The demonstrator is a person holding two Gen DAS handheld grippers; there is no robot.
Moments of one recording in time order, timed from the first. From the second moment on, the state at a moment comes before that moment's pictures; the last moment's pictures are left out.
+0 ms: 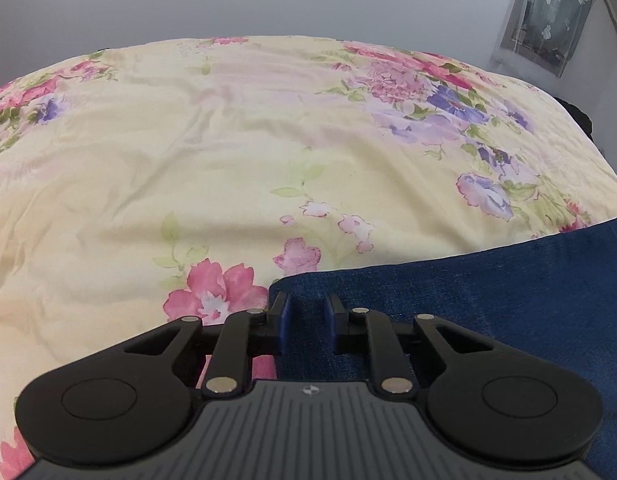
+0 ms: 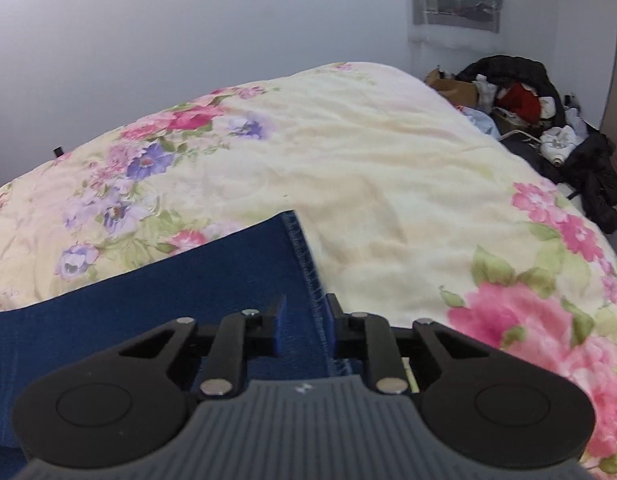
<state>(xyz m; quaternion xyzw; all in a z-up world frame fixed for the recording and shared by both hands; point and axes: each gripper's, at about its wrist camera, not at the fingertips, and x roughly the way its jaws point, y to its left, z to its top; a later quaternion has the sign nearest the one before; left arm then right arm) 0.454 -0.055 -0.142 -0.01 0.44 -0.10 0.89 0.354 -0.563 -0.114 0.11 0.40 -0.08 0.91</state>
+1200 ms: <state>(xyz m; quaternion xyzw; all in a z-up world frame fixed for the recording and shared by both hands) 0.348 -0.091 -0.158 0.19 0.54 -0.24 0.78 0.313 -0.511 -0.157 0.02 0.41 -0.06 0.91</state>
